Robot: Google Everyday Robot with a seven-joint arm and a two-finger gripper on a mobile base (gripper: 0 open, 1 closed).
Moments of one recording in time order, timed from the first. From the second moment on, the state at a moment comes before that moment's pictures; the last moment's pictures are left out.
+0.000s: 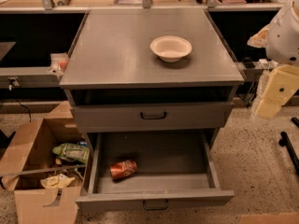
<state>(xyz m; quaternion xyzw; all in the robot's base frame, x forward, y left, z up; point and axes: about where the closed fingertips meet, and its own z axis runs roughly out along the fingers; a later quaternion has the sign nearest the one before) 0.438 -0.217 0.976 -0.60 0.78 -0.03 0.16</state>
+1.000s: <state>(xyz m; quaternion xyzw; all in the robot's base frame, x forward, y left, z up) 0.428 -0.184 0.888 -0.64 0.75 0.01 0.17</state>
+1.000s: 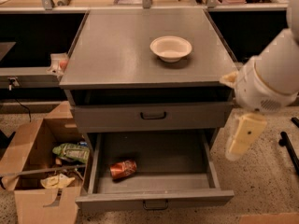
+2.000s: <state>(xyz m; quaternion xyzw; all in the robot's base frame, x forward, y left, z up) 0.378 -0.166 0.678 -0.64 0.75 0.13 0.13</state>
